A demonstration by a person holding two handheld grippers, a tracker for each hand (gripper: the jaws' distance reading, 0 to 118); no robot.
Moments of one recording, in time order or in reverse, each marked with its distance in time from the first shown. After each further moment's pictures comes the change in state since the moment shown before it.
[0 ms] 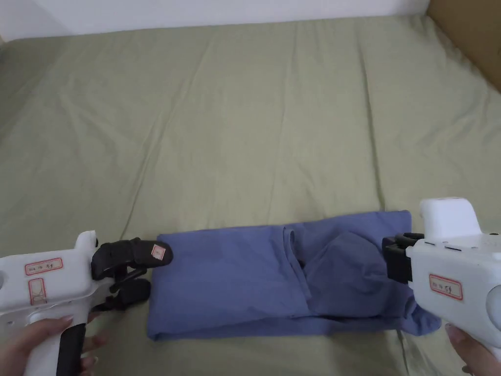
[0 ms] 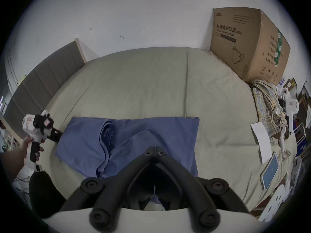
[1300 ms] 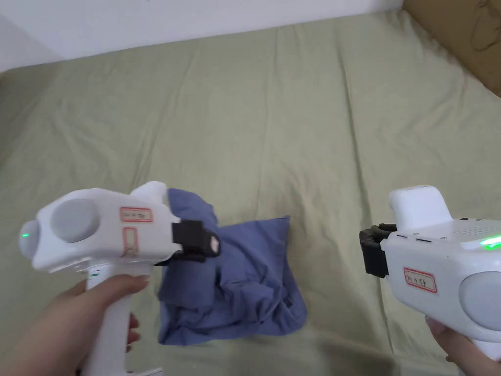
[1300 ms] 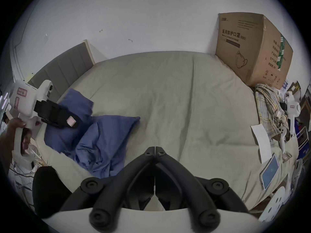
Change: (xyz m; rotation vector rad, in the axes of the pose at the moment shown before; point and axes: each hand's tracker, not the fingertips) left arm 0.168 -0.036 -0.082 -0.098 0.494 -0.362; right arm 0.006 -0.007 0.030 0.033 0.054 0.011
